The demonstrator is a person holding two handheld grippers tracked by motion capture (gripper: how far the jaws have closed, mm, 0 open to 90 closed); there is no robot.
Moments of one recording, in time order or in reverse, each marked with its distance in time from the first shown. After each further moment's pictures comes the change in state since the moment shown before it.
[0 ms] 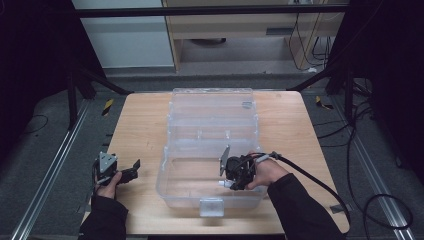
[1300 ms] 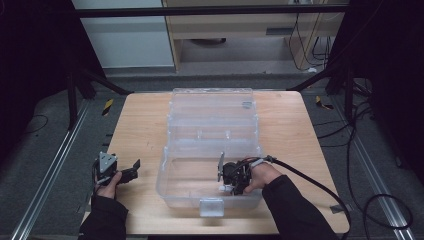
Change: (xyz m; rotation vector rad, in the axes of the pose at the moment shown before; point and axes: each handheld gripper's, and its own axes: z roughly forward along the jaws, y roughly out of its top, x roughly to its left) left arm 0.000 0.000 0.000 0.001 -0.001 -0.001; right arm -0.002 0.001 0.029 0.079 0.030 -0.001
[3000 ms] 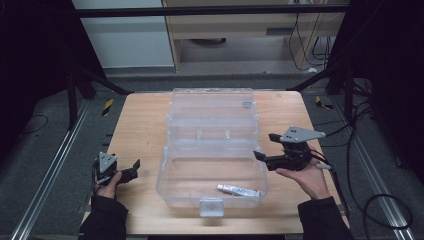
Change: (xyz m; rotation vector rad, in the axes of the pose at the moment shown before) left arm 0.000 0.000 0.000 0.000 0.003 -0.003; right arm 0.018 -0.125 -0.105 -0.885 -0.479 0.590
